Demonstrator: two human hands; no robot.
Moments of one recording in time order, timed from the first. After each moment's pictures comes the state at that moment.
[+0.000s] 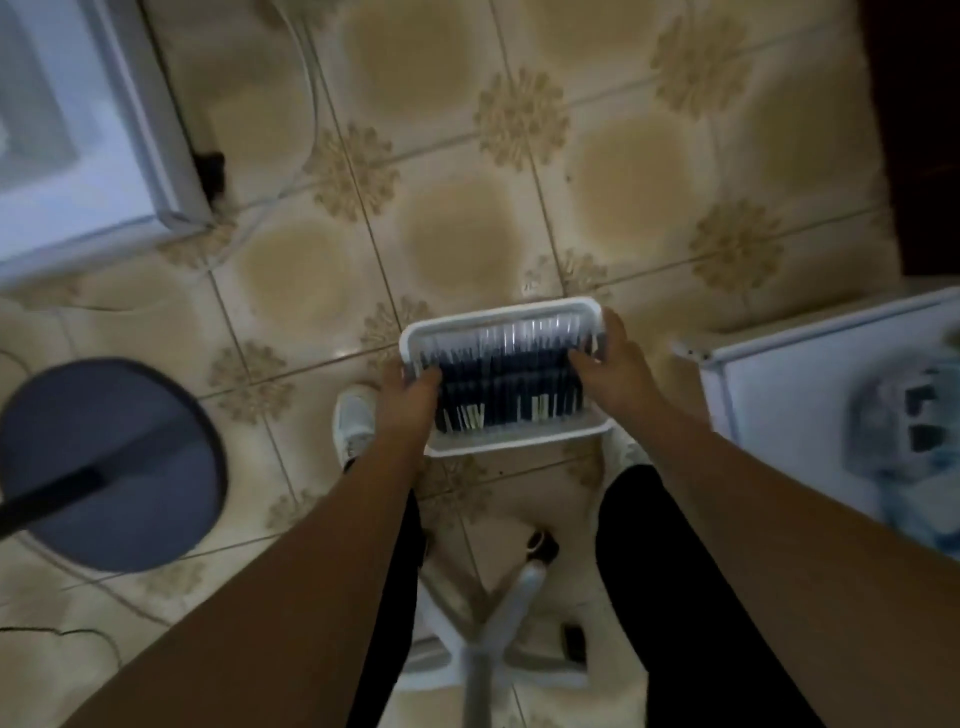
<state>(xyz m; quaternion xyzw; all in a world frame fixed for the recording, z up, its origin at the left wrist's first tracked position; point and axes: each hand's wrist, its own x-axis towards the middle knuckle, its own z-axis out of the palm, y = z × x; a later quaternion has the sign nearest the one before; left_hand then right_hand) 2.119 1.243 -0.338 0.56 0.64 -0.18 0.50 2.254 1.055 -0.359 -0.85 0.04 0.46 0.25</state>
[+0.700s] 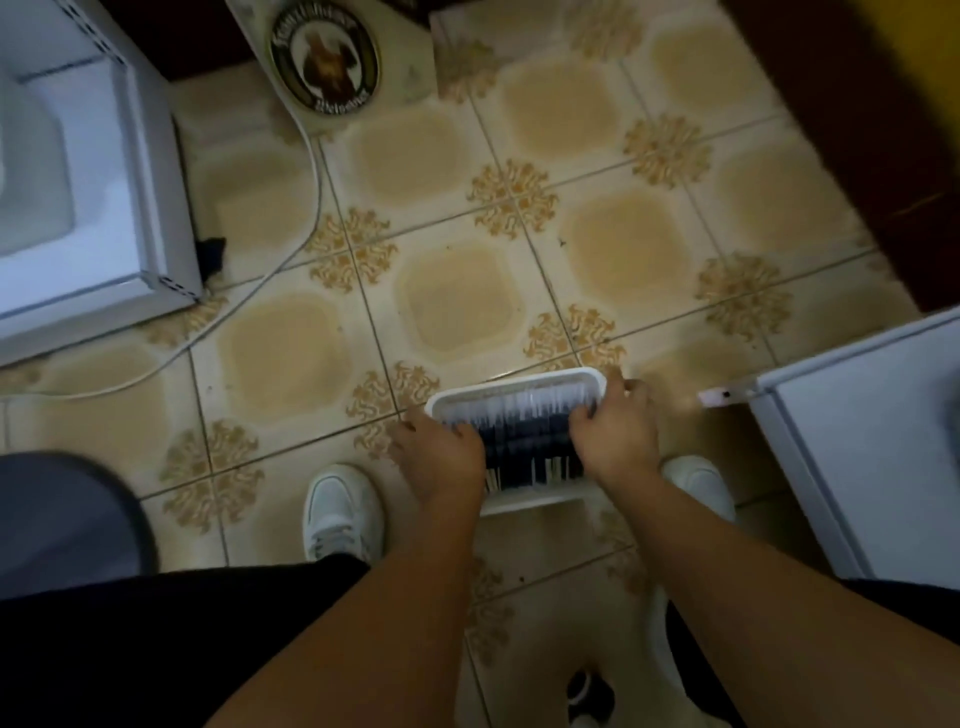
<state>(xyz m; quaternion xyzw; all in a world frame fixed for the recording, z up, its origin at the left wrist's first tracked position) 2.092 1.199 -0.455 0.75 0.55 -0.14 0.34 2.183 1.054 -0.438 -0.95 0.00 0.27 0.15</state>
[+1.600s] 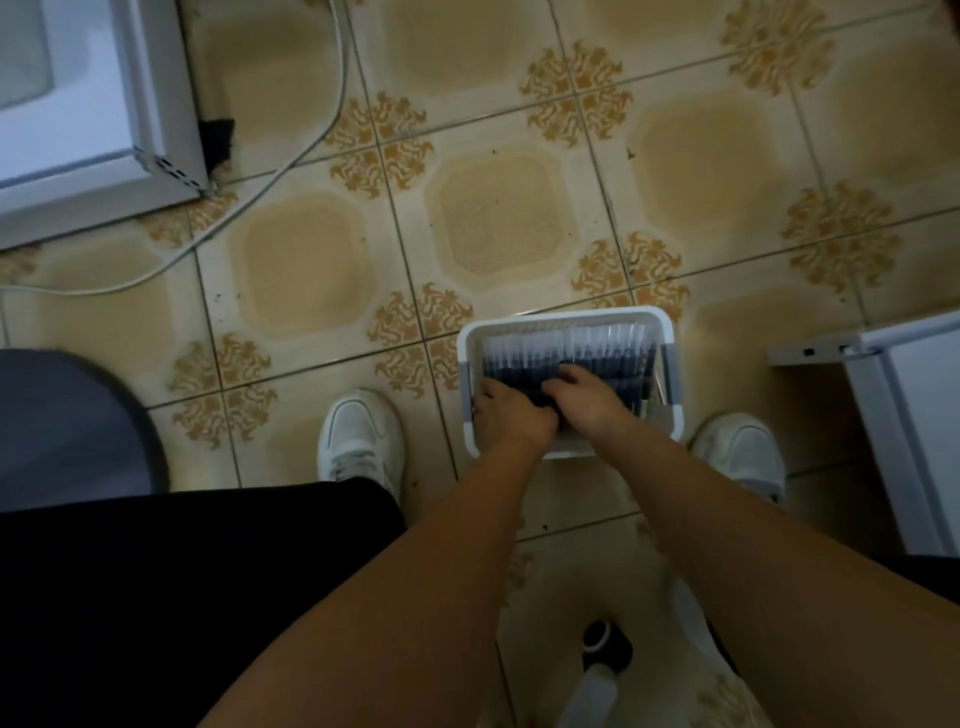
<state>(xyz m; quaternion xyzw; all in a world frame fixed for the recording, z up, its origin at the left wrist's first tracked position) 2.089 1.172 -0.519 0.67 0.54 -0.28 0.43 2.153 1.103 -0.502 -0.78 0.10 0.52 0.33</state>
